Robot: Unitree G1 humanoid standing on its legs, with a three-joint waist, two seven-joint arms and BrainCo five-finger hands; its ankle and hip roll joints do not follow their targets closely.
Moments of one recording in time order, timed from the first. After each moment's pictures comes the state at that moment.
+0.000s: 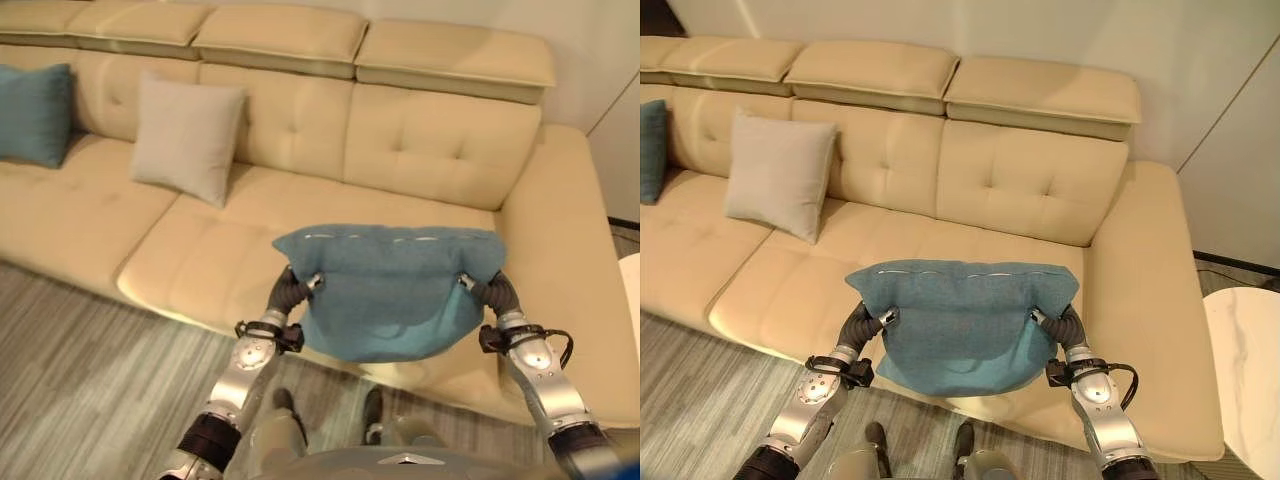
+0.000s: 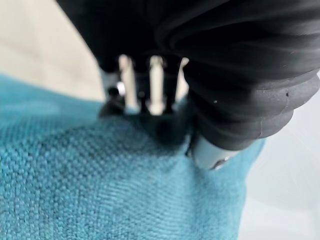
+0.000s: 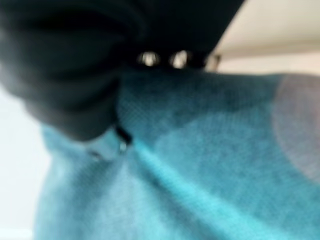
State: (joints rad) left arm -0.01 0.29 -0.30 0.23 -0.37 -0.16 0.05; right arm 0.03 -0.40 0.14 0.21 0.17 -0.15 -0.08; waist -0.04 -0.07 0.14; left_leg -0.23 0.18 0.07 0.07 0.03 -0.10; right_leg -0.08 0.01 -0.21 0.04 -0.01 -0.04
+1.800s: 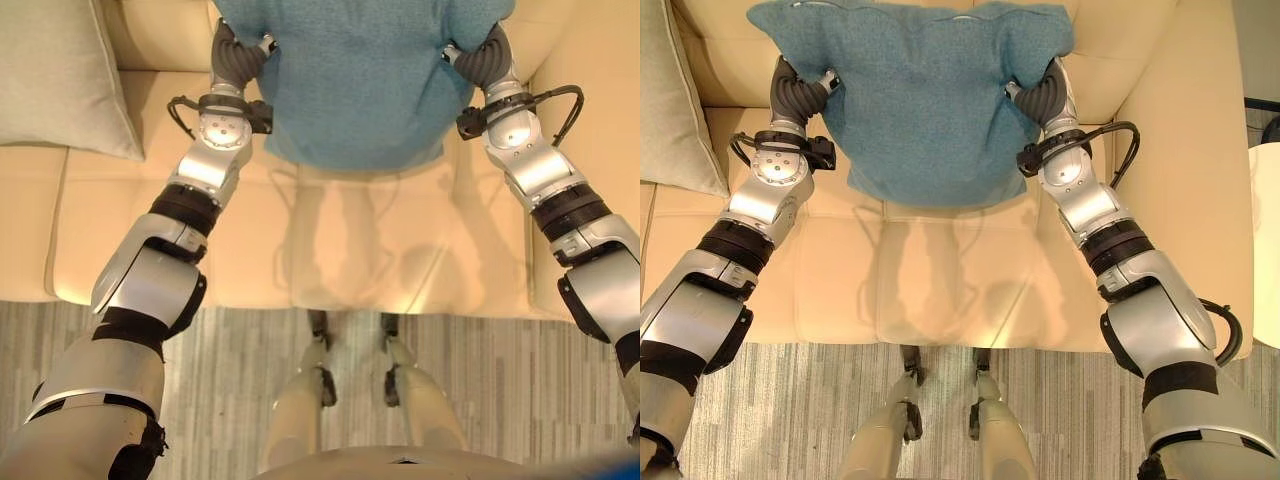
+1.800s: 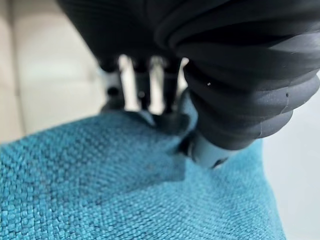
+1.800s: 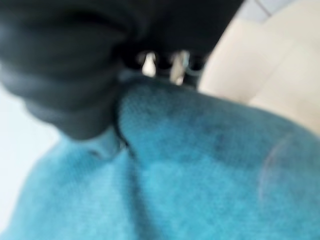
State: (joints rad) left arm -1.16 0.56 -0.49 0.81 -0.51 -0.21 0.36; right arm -1.18 -0.59 0.56 0.69 0.22 -0.09 -0.36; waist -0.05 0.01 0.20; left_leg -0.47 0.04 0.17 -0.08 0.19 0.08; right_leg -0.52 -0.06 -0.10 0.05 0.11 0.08
